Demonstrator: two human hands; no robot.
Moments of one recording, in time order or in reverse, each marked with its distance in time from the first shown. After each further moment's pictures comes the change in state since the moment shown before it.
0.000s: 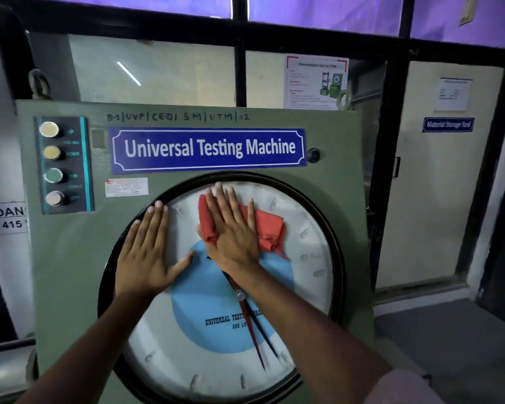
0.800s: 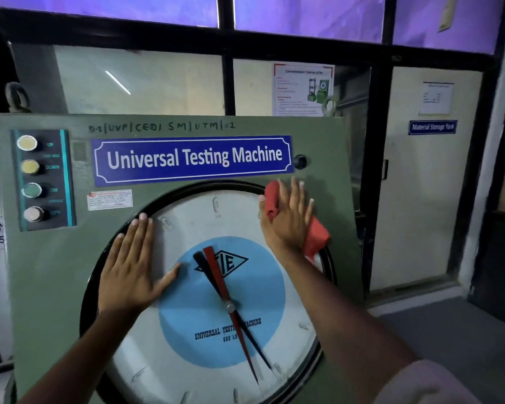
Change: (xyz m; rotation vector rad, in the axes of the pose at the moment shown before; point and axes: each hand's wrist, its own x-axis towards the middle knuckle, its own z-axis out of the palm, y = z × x) left_hand -0.002 -0.004 0.006 -0.017 -0.021 -0.015; right_hand 0.019 0.115 -0.042 0.064 0.069 0.559
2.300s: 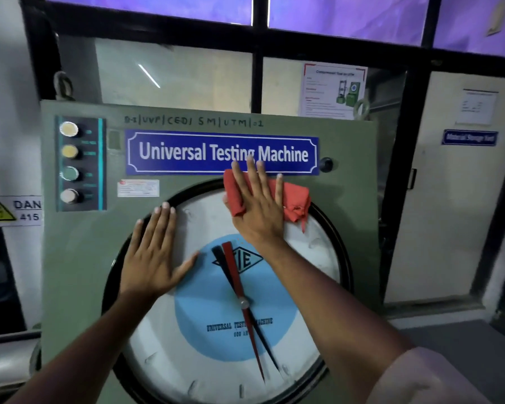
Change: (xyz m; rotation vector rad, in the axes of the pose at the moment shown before) left_hand 0.003 -0.003 0.002 0.063 0.075 0.022; right_hand -0.003 -0.083 0.027 -0.101 0.020 -0.534
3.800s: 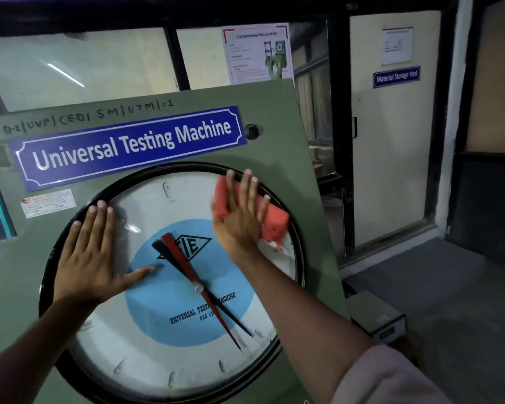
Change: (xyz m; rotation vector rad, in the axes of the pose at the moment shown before) left_hand 0.025 0.006 -0.017 -0.046 -0.284 0.143; right_hand -0.084 0.047 -0.012 0.115 -0.132 0.537
